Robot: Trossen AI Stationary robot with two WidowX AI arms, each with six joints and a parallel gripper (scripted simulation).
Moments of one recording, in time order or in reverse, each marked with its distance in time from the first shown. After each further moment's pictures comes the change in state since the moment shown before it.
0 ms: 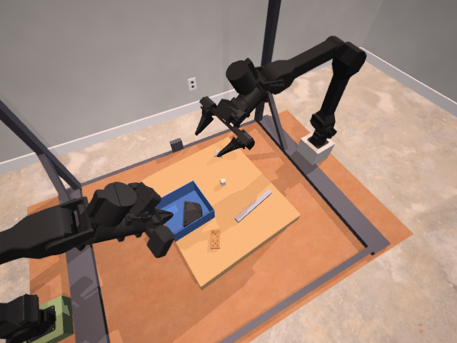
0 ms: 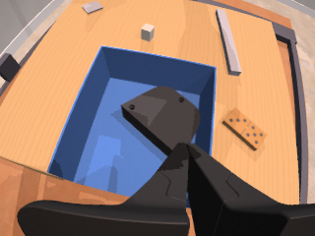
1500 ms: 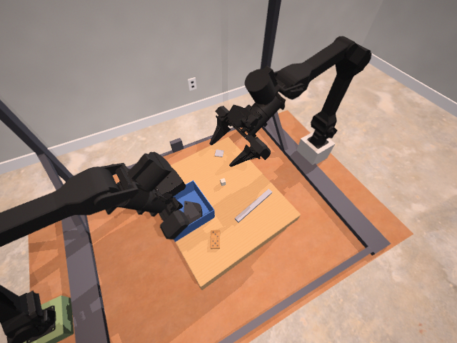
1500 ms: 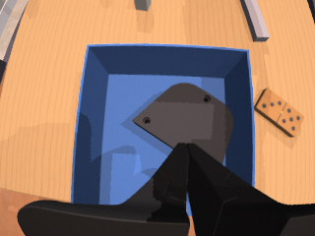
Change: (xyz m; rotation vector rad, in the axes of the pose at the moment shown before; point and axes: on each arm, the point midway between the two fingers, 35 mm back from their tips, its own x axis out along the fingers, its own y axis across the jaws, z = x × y) left arm -0.009 0.053 0.013 0.229 0.030 -0.025; right arm 0.044 0.019 0.017 0.161 0.290 -0.028
